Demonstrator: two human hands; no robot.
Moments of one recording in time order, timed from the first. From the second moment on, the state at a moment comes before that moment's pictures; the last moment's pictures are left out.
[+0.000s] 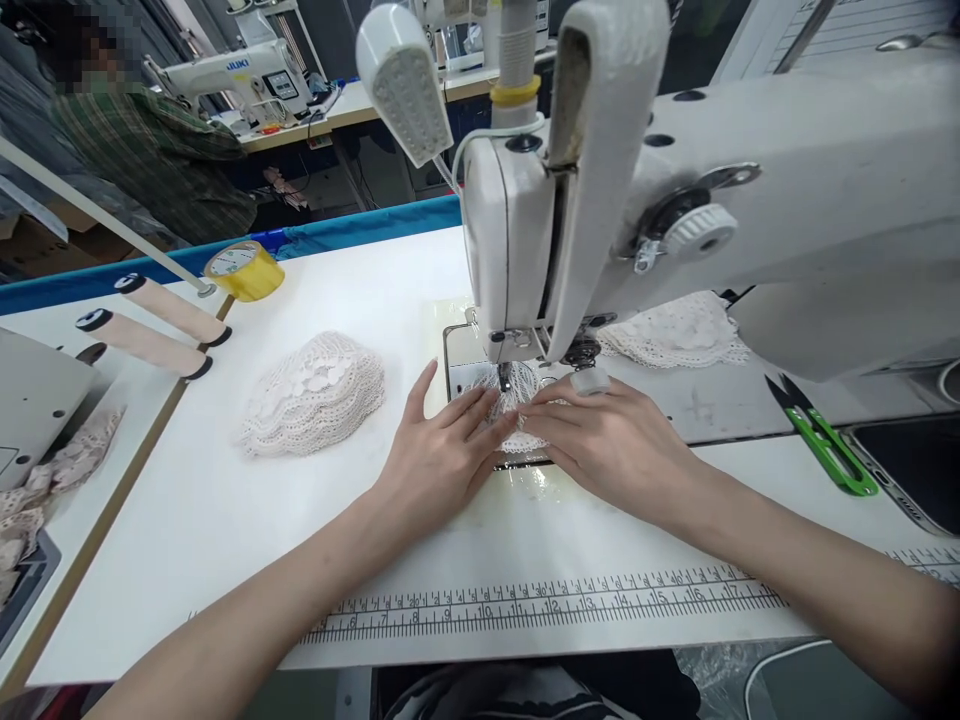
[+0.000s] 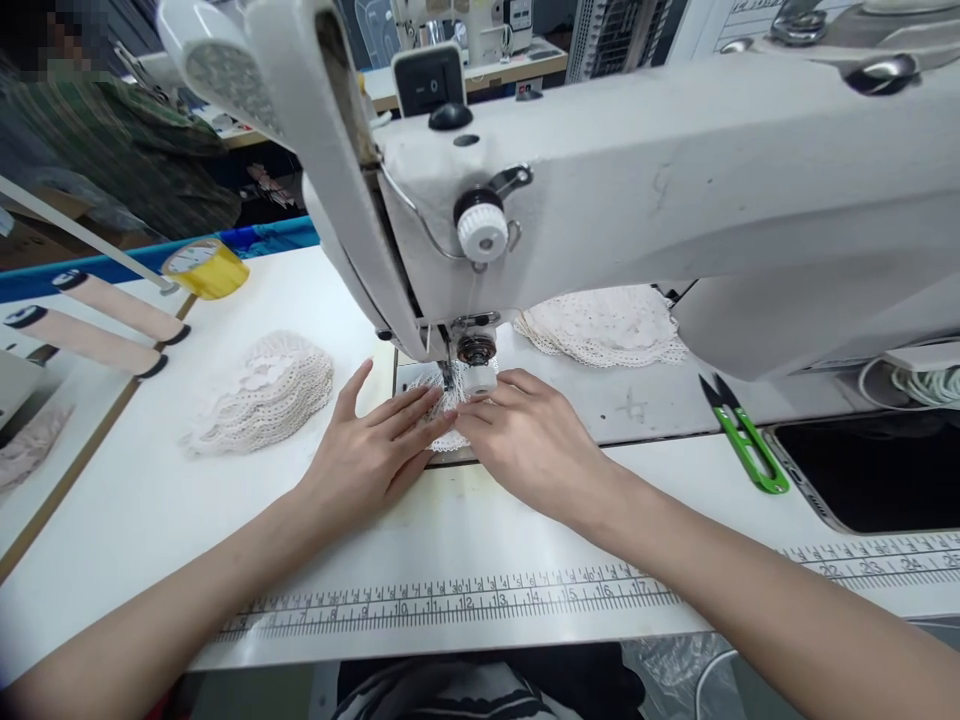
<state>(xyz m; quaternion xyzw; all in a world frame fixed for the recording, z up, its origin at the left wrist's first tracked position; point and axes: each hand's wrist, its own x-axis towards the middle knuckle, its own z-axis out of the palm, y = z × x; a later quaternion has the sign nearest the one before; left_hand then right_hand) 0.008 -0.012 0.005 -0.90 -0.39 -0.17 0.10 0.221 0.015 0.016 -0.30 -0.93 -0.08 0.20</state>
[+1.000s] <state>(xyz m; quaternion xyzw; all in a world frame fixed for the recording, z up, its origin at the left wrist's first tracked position) 0.010 -0.004 -0.002 -0.88 -0.39 -0.21 0.13 0.221 0.031 0.000 -0.29 -0.92 -0.18 0.21</state>
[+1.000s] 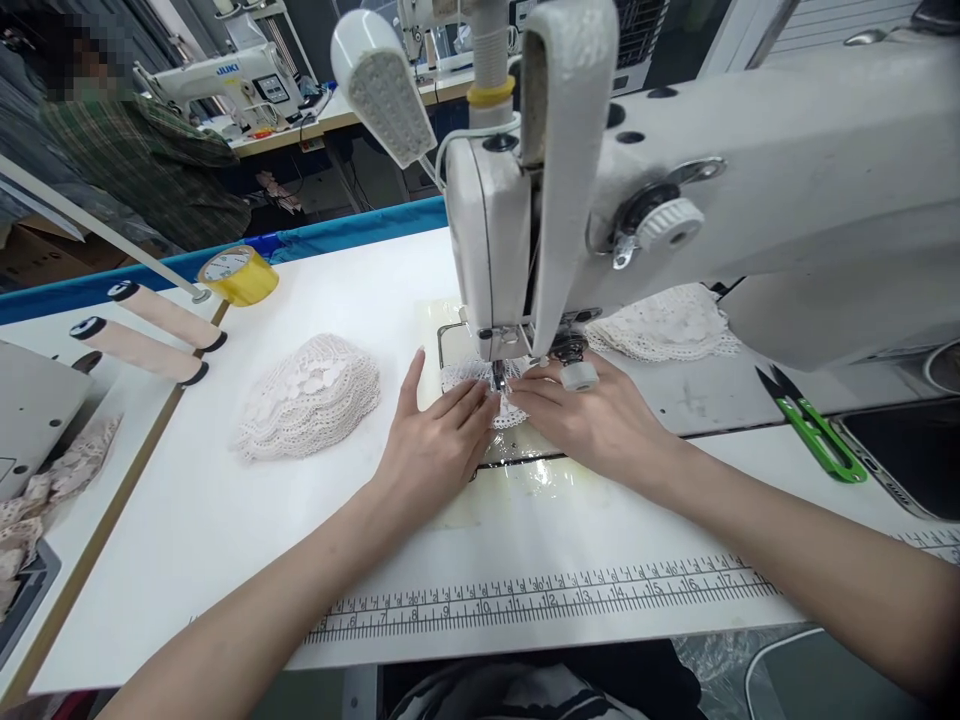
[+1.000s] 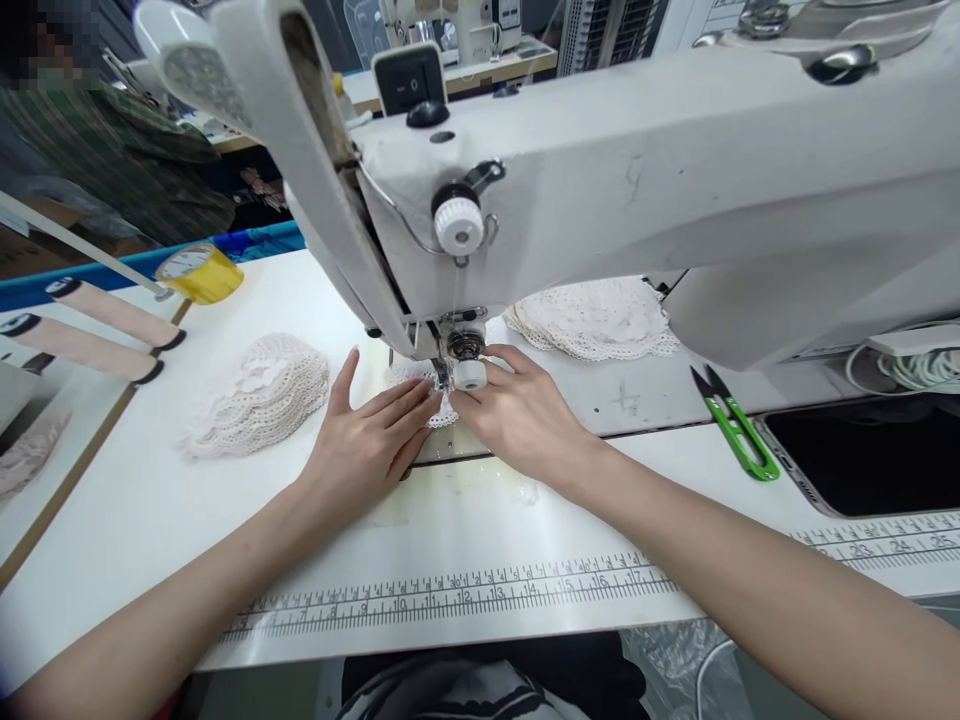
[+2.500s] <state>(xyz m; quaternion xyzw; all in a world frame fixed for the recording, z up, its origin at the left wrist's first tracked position) 0.006 -0.004 -0.001 -0.89 -0.38 -0.23 0.10 0.222 0.029 -0.002 -0.31 -0.91 -0.16 0.23</state>
